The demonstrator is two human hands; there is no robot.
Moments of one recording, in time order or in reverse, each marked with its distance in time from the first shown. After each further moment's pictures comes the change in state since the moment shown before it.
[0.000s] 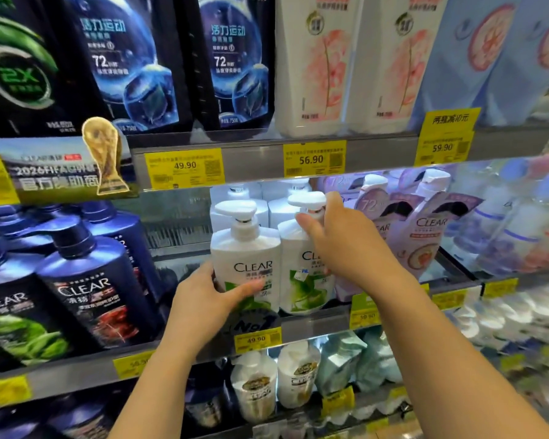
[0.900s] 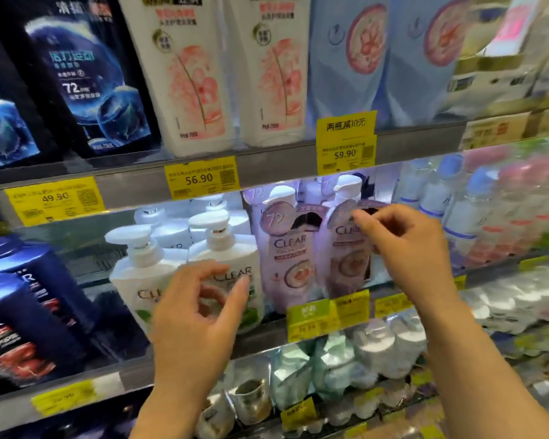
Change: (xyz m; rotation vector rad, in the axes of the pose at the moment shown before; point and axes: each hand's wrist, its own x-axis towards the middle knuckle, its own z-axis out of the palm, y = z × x) left_hand -0.057 0.111 0.079 -0.058 0.345 0.367; right_hand -0.032 0.156 -0.084 0.523 0.442 0.080
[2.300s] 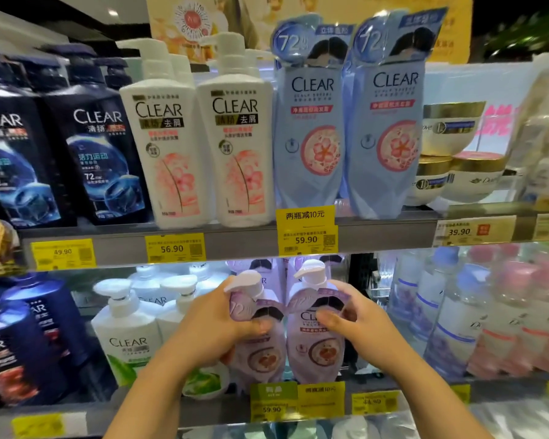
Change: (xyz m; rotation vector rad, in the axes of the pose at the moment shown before) left_hand 0.071 0.052 0.065 0.099 -0.455 -0.298; right_hand 0.065 0.063 -0.015 0.174 -0.697 -0.019
